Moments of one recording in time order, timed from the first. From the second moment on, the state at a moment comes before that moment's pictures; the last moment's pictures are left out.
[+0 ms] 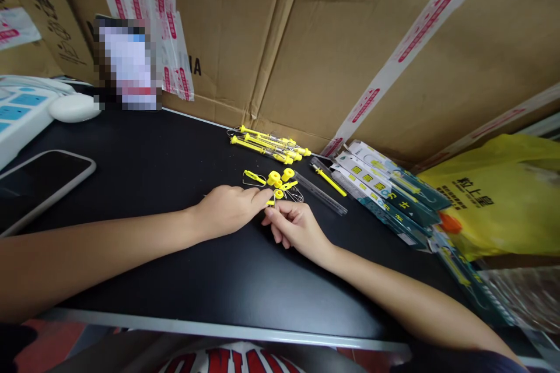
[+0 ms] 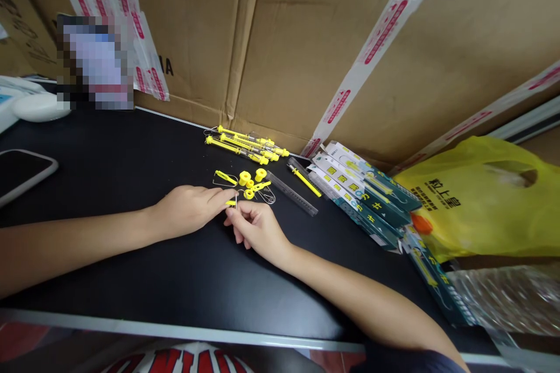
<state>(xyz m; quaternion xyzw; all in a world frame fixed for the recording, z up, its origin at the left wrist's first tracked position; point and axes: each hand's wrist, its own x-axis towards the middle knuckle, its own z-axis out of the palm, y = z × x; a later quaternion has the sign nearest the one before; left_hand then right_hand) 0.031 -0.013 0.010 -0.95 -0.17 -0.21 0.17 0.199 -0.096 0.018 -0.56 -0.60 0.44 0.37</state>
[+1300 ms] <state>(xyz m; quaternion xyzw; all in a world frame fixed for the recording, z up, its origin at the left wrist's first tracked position) 0.030 -0.017 0.019 -0.96 -0.17 -0.20 0.13 0.202 -0.097 0.019 -0.54 -0.62 0.43 0.37</state>
